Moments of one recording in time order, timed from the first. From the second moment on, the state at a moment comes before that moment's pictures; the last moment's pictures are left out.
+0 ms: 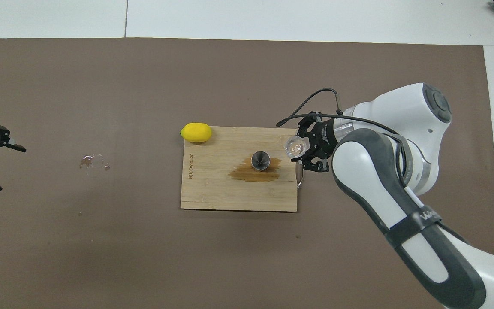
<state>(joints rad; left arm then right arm) 0.34 0.05 -0.11 -1.73 -0.22 1.53 2.45 0.29 0.22 0.04 -1.88 0.51 2.13 1.48</state>
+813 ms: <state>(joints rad) 0.20 0.03 -0.11 -1.77 -0.18 1.75 2.17 0.38 0.22 0.04 -1.83 0.26 2.13 1.57</state>
